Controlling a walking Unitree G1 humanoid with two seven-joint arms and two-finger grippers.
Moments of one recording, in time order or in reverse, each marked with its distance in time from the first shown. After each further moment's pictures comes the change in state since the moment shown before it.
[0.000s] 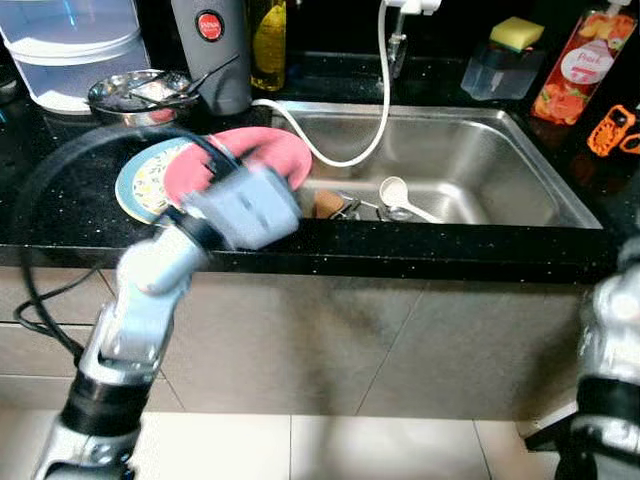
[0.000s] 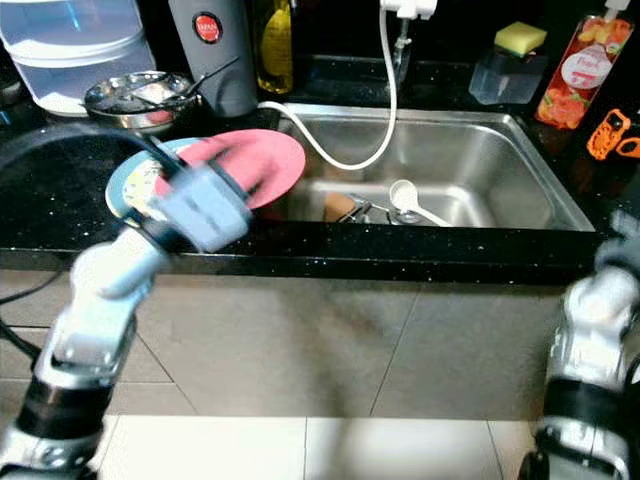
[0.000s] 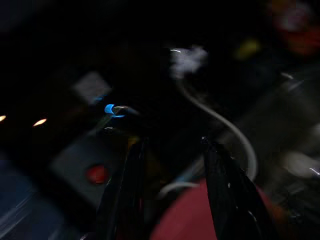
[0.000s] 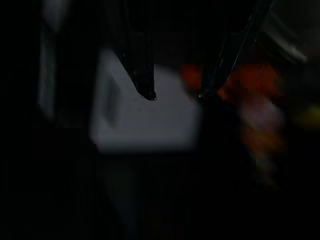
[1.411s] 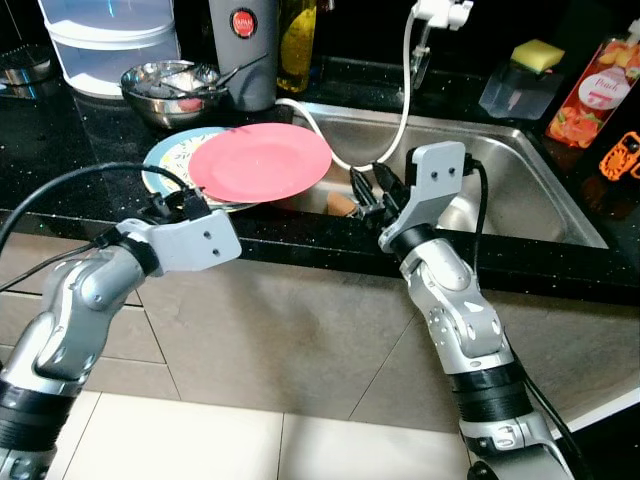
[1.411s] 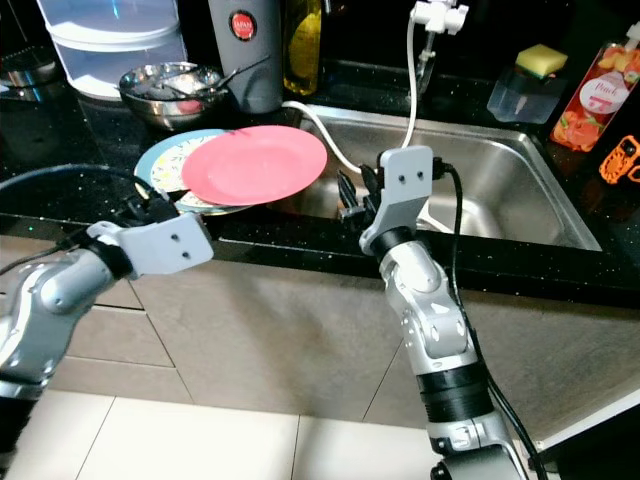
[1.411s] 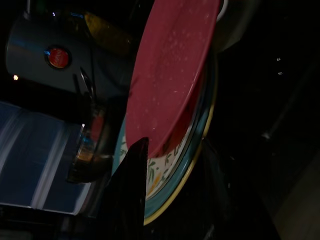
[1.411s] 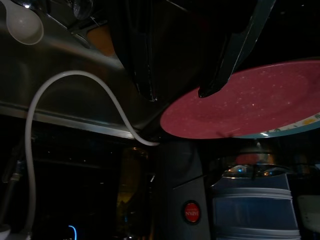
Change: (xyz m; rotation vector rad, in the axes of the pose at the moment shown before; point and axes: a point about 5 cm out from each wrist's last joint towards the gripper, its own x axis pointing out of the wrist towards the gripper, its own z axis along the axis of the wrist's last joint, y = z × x) left arm -0.042 0.004 -0.084 0.409 0.426 -0.390; right arm -0.139 0.159 0.020 0.419 0.356 1.050
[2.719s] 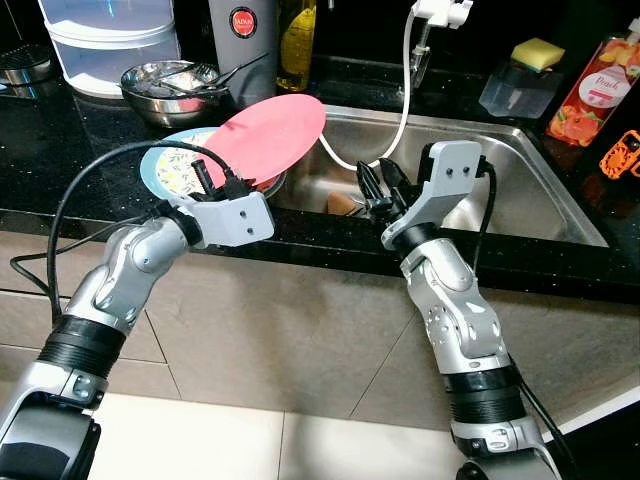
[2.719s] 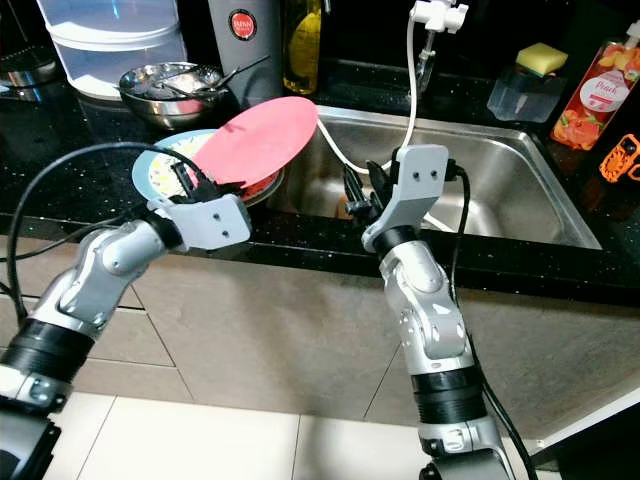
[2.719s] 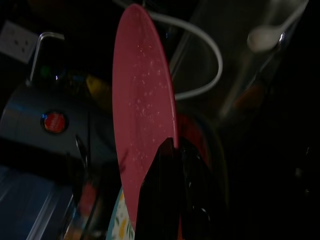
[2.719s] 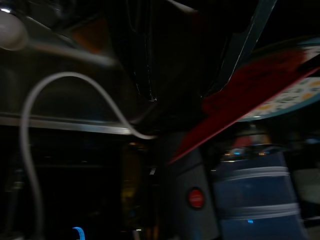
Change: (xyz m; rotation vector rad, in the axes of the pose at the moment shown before) left arm 0.044 0.004 0.024 -0.035 -0.262 -0.012; right arm 0.000 0.011 0.003 0.119 -0.025 0.047
